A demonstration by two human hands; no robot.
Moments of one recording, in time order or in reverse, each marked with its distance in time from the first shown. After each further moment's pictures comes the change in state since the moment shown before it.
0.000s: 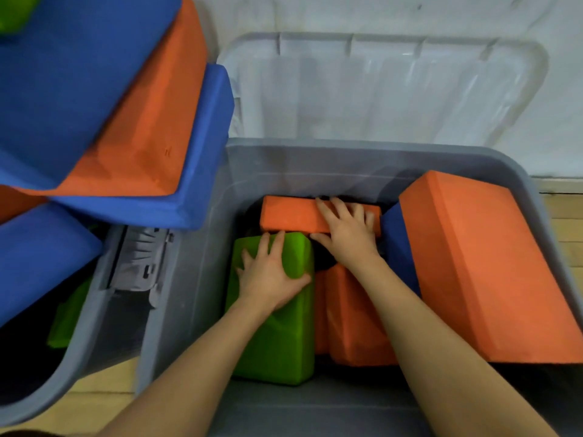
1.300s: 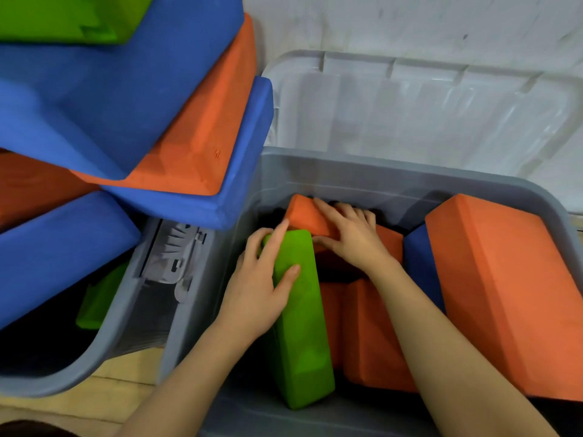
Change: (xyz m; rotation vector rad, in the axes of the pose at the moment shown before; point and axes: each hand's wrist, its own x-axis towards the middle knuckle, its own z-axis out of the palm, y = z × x) left_hand -0.054 -0.023 -0.051 -0.388 0.353 0.297; right_hand 0.025 -0.012 -0.007 0.173 0.057 -0.243
